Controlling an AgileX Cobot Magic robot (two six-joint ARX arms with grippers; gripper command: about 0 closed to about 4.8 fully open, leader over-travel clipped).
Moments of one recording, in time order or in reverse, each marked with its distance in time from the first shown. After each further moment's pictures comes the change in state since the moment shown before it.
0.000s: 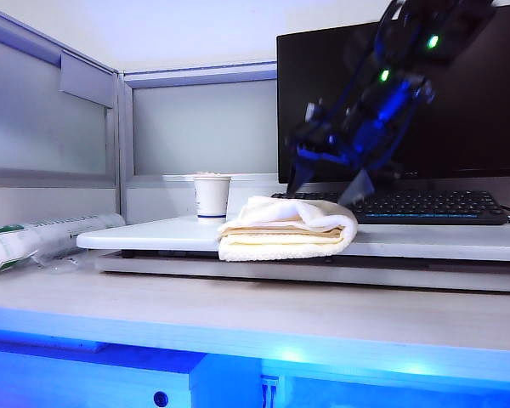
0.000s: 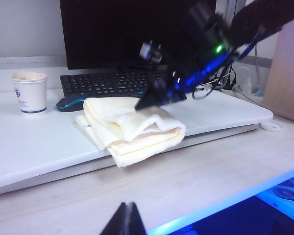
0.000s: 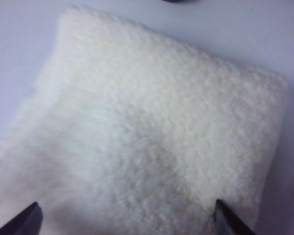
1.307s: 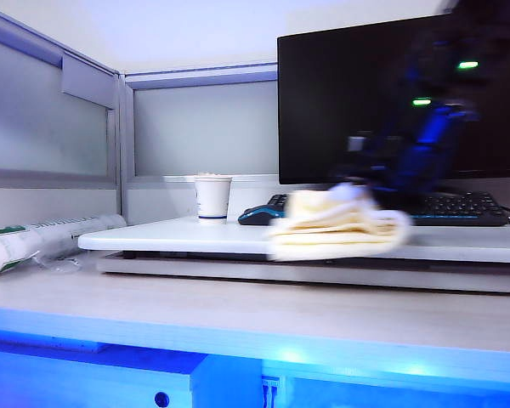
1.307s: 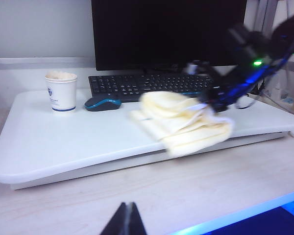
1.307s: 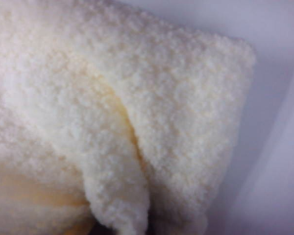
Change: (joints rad) left arm 0.000 0.000 0.000 0.000 -0.098 0.000; right arm -0.166 0.005 -0.084 -0.076 0.088 -0.020
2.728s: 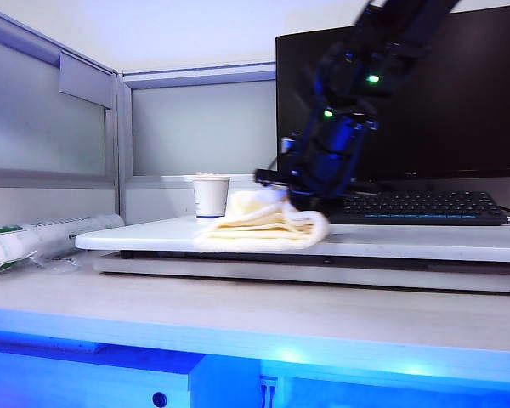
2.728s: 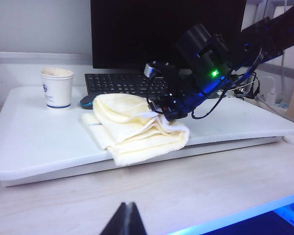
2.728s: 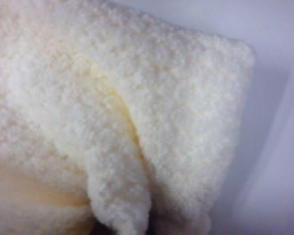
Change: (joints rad) left arm 0.000 0.000 0.000 0.000 0.005 -0.042; right arm 0.265 0.178 0.261 -0.008 0.130 0.139
